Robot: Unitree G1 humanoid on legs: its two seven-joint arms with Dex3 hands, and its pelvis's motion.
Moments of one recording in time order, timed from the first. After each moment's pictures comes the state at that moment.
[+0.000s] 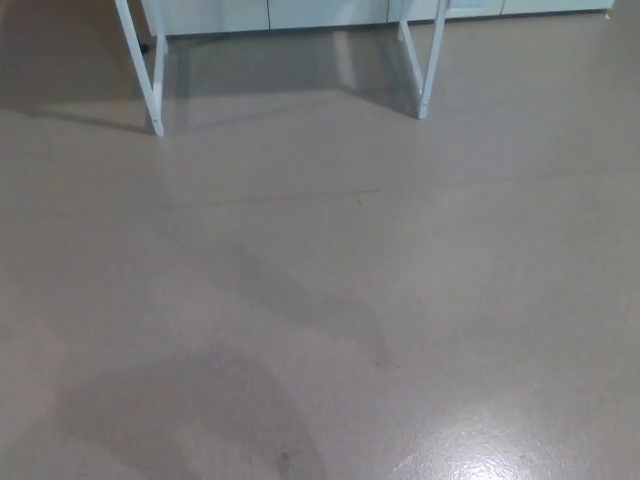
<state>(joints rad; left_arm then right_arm) -0.02 0.49 0.04 1.23 0.16 -0.17 -0.06 -0.02 -0.45 -0.05 1.23 -0.17 -0.21 -0.04</state>
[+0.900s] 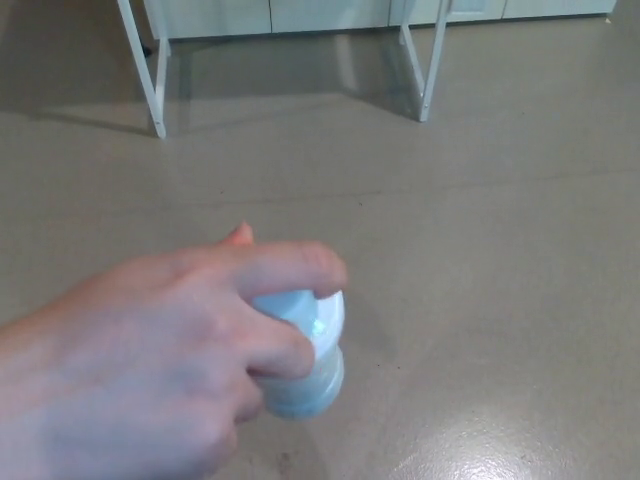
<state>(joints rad) -0.02 0.49 0.07 1.25 0.13 -0.22 -0.09 -0.01 -0.44 -0.10 1.25 -0.14 -0.31 -0.05</state>
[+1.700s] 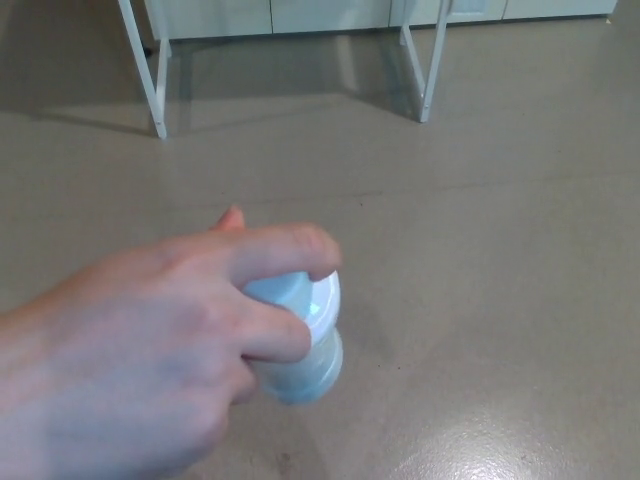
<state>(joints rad) 0.33 0.46 0.10 0.39 0.00 -0.38 -0.29 0.00 -0.44 -0.09 1.26 -0.13 -0.33 -0.04</state>
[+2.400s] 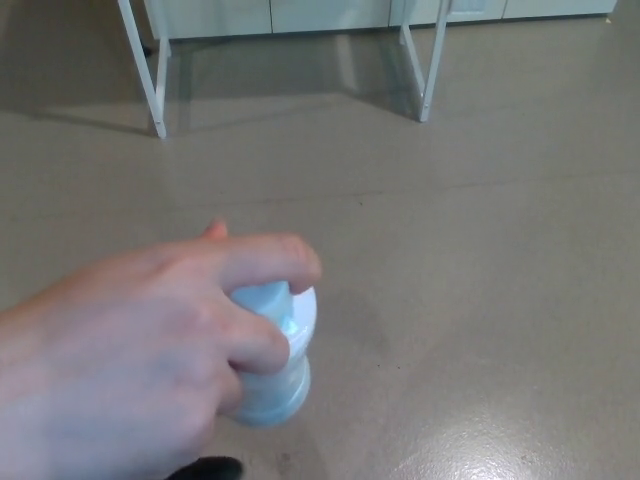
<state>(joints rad) 0.36 0.54 -0.06 -0.47 -0.08 -0.31 -0.38 -0.02 -0.44 -0.08 1.26 -0.13 -0.33 -0.03</state>
